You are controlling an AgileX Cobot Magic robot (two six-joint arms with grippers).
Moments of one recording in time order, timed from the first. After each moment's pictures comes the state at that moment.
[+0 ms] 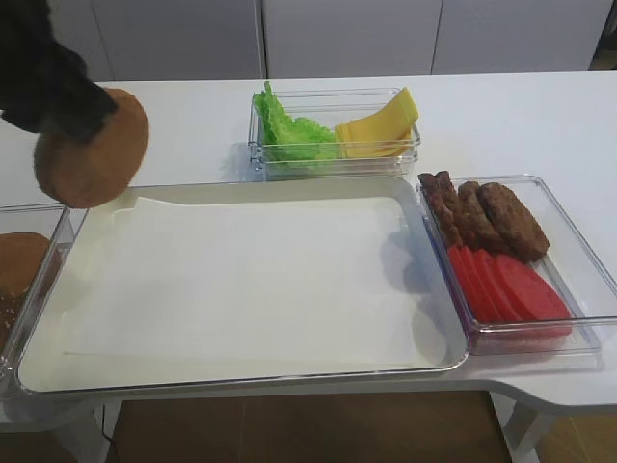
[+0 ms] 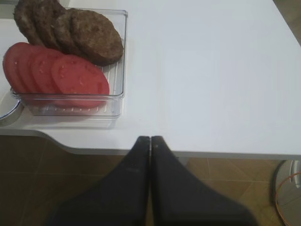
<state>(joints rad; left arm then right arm) -0.56 1.29 -1.25 0.31 1.07 -0.17 0.04 -0.02 -0.48 0.01 1.12 -0.06</state>
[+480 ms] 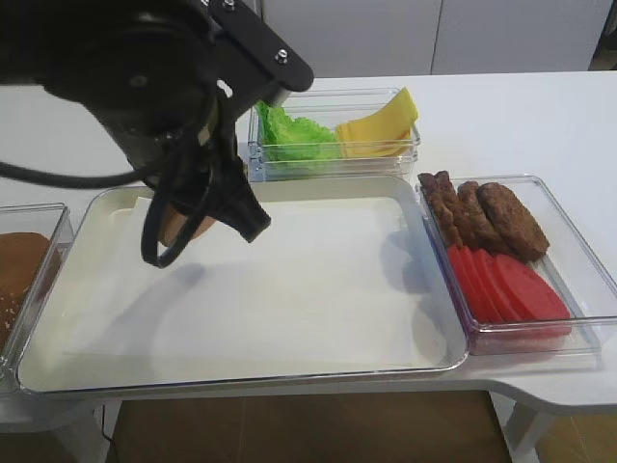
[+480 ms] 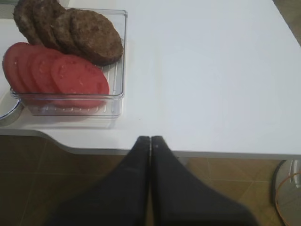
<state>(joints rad) -0.91 1.54 -1.25 0.70 1.08 -0.51 0.04 -0.02 -0.48 0.01 1.12 -0.06</state>
